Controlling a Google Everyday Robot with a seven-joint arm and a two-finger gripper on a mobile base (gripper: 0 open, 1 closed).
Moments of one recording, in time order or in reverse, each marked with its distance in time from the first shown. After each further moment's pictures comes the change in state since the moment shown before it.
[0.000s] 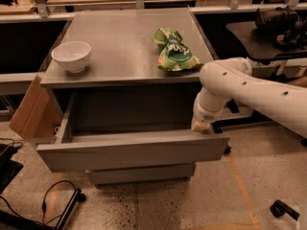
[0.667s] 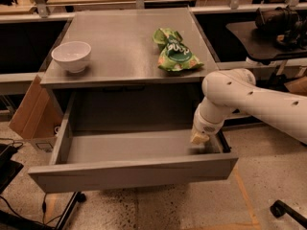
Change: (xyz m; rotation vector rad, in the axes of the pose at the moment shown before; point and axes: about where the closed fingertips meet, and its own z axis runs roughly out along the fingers) arm 0.000 0.046 0.007 -0.067 -0.037 0.039
